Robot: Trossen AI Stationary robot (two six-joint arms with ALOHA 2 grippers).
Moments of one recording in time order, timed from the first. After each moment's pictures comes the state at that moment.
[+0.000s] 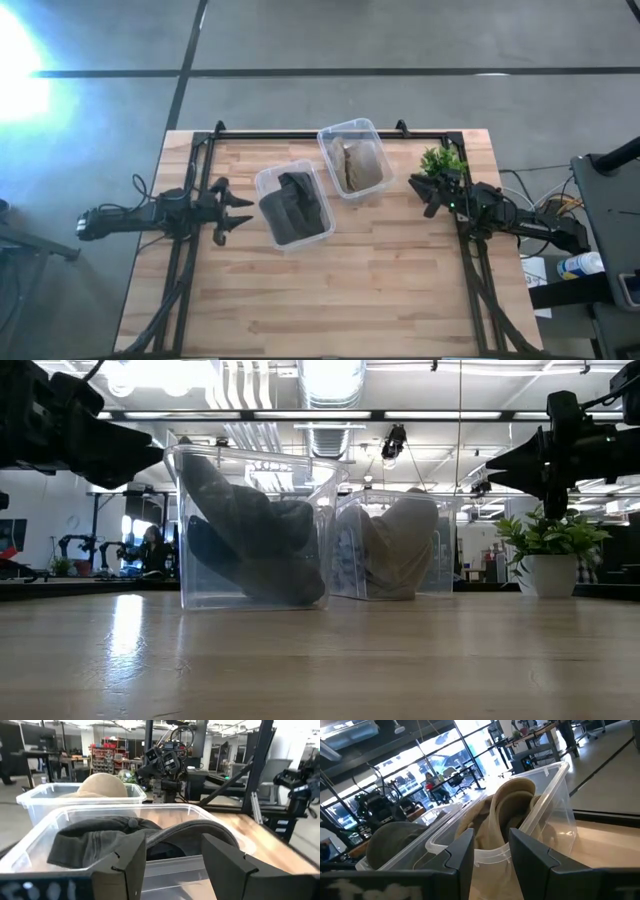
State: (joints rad) left arm 0.05 0.00 0.01 0.00 0.01 -0.05; right arm -0.22 0.04 0.01 0.06 0.29 0.51
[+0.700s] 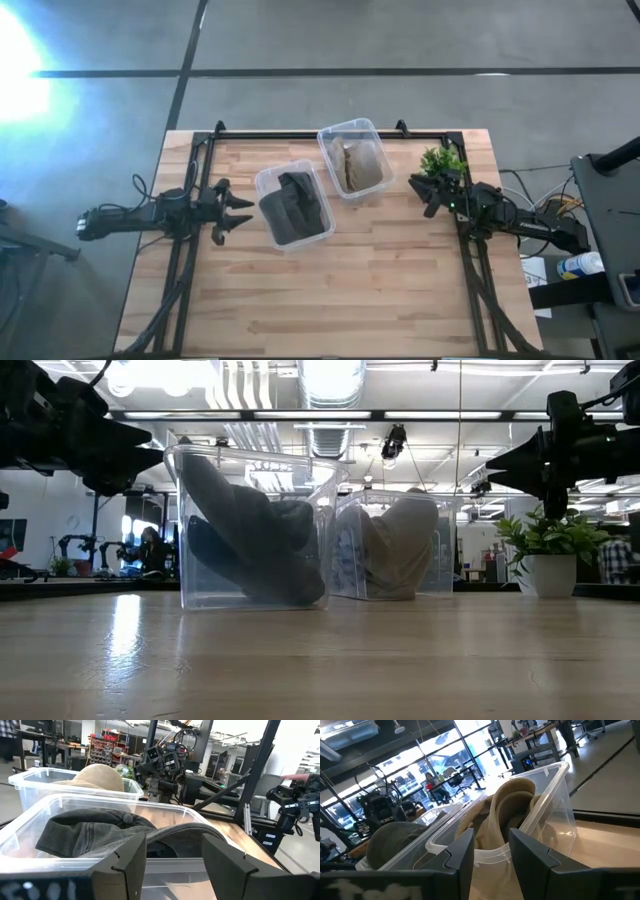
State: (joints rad) left arm 0.05 0.02 0.01 0.01 0.01 -0.19; right arm -0.22 0.04 0.01 0.06 0.29 0.51
